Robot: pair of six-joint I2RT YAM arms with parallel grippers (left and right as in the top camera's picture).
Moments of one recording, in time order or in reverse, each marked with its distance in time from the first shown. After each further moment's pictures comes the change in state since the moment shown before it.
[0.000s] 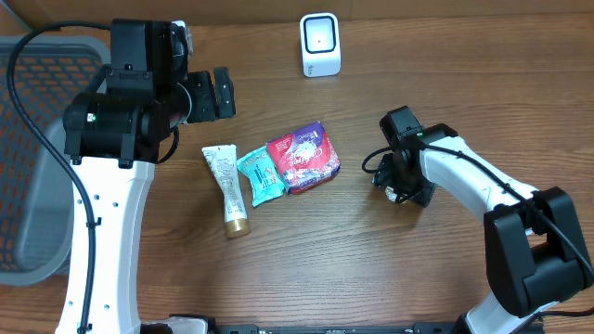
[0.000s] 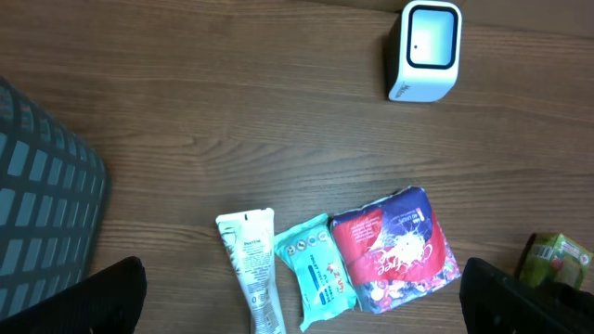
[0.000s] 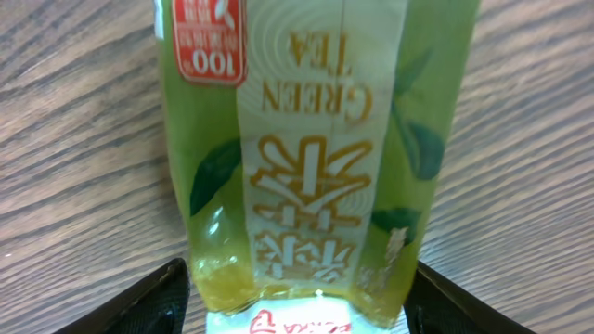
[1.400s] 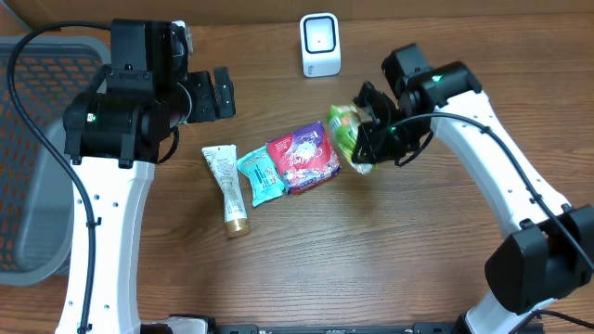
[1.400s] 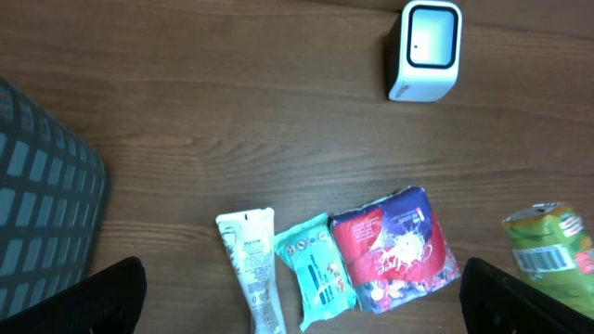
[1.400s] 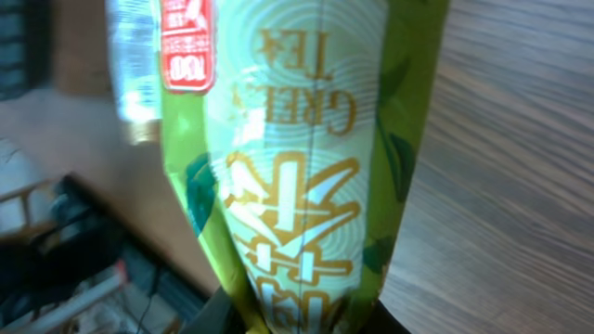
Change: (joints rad) left arm 0.000 0.000 0.000 0.000 0.000 0.000; right arm 0.000 0.016 0.576 -0.473 -0.539 -0.816
